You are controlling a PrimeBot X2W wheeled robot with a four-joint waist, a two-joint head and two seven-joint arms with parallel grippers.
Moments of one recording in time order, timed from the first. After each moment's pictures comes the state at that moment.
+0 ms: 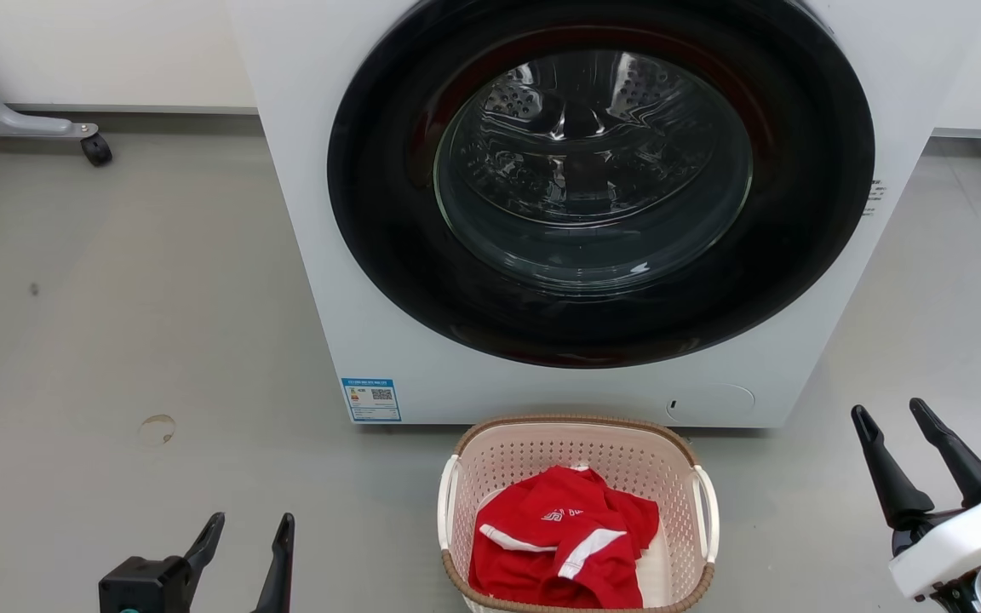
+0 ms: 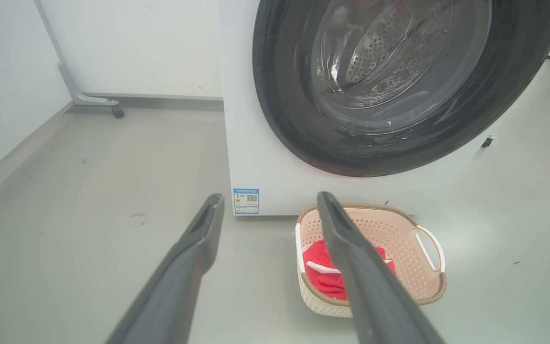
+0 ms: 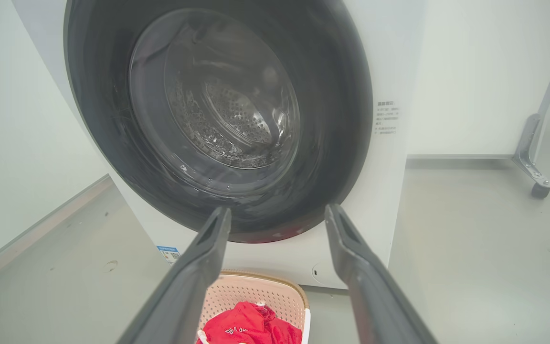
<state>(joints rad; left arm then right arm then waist) 0.20 0.33 -0.29 -0.20 -0.42 0.16 0.12 -0.05 -0.25 0.32 0.23 0.68 0.13 -0.18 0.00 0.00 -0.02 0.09</state>
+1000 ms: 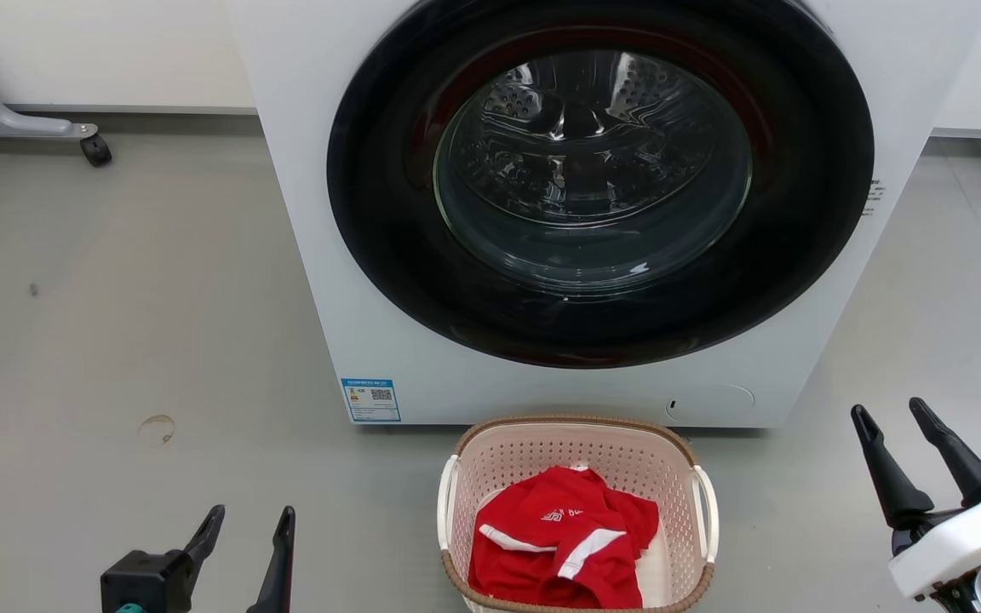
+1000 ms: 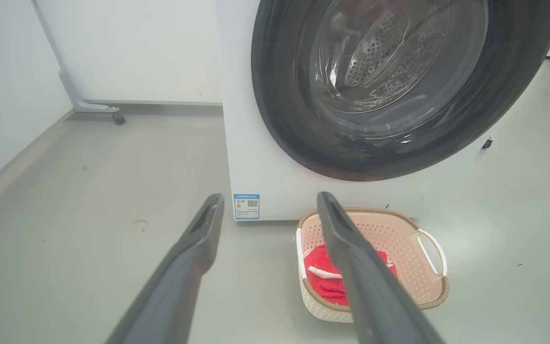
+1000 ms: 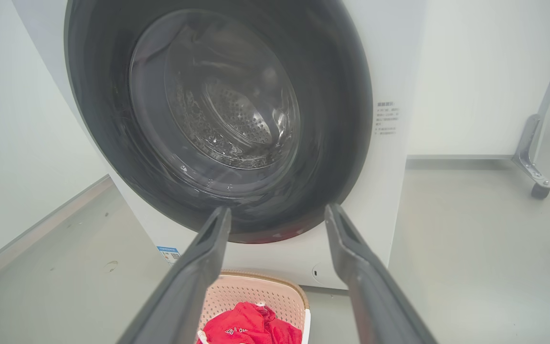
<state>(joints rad) 0.18 0.34 -0.29 -0.20 -0.42 0.17 0.12 -0.05 -0.25 0.32 0.22 0.68 0.13 -0.18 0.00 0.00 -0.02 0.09</state>
